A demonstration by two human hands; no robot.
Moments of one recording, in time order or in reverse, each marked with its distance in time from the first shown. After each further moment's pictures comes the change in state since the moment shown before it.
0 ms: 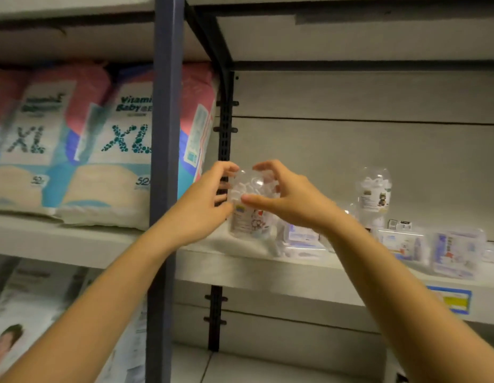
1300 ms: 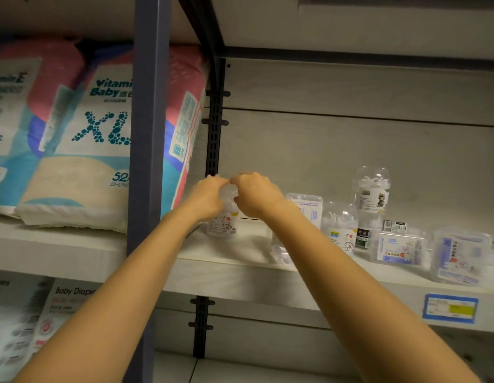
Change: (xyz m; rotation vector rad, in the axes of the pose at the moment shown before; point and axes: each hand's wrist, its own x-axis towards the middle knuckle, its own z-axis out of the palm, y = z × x) left_hand 0.083 -0.075 0.029 0.448 -0.086 -0.260; right_hand 0.086 0.033 0.057 -0.687 -0.063 0.091
